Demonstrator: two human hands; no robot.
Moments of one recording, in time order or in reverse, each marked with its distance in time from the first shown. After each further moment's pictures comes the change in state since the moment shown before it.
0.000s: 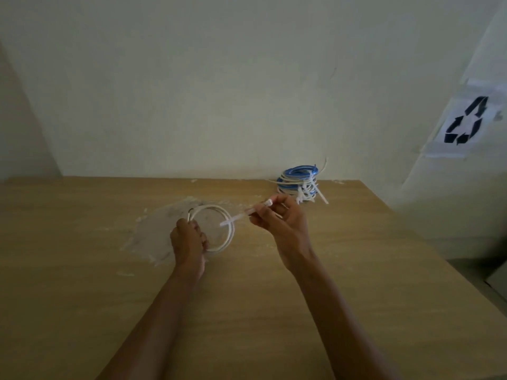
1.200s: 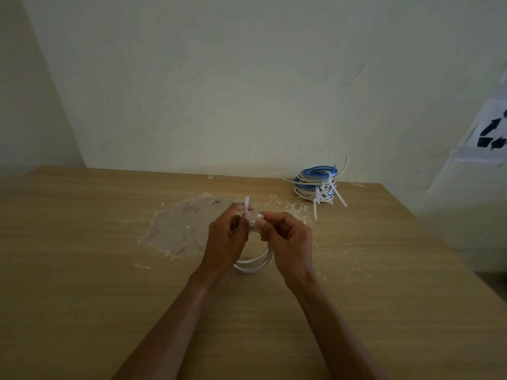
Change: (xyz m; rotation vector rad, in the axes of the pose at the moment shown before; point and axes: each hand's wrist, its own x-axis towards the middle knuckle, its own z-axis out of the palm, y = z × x) left_hand -0.012 -0.011 -0.003 0.582 -0.524 0.816; right_hand -0.022 0.027 0.014 -0.229 0.024 -0.131
